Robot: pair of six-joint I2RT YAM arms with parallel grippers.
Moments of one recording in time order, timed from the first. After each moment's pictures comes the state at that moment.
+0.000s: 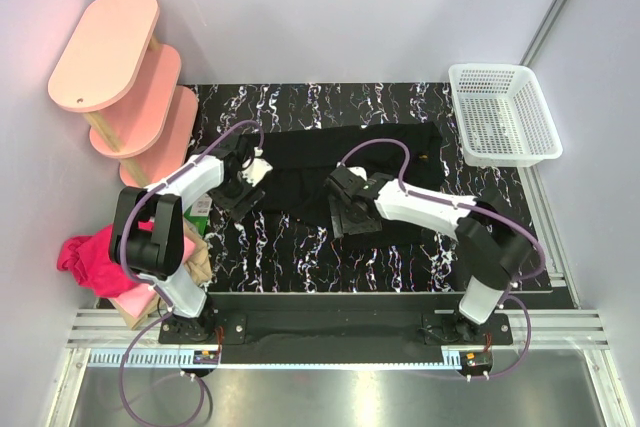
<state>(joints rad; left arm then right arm) -0.22 1.67 1.08 -0.79 -0.09 0.50 0.85 1.72 1.16 -0.68 0.16 0.66</state>
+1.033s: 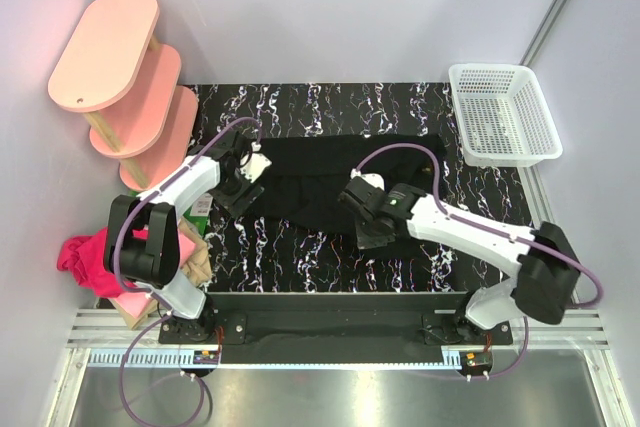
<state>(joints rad) -0.22 1.61 1.09 -0.79 -0.09 0.50 0.94 1.46 1.10 -0.87 0.19 0.74</state>
